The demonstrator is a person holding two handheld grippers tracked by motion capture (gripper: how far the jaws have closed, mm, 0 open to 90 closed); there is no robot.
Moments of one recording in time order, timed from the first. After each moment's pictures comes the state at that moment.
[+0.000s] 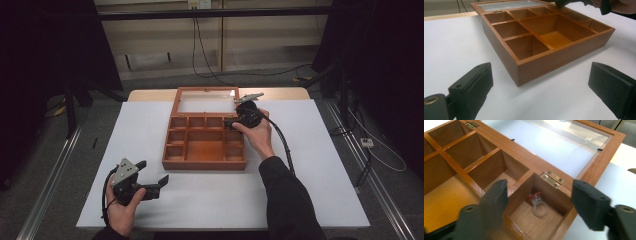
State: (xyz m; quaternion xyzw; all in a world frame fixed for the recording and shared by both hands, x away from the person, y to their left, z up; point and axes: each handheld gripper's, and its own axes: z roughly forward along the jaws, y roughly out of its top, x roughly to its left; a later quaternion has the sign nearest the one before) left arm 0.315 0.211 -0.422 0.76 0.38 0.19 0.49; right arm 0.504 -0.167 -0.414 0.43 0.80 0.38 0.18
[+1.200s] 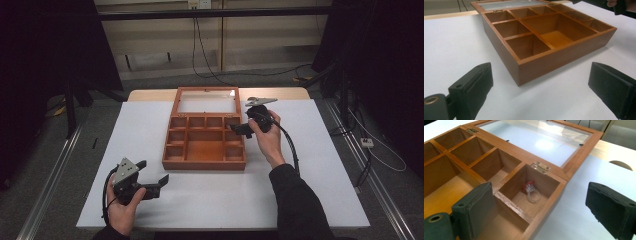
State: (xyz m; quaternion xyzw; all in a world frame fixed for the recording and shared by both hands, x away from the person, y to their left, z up) left arm 0.315 0.212 -0.423 0.76 0.39 0.19 0.49; right arm 0.475 -0.191 -0.408 0.45 0.77 0.40 0.20
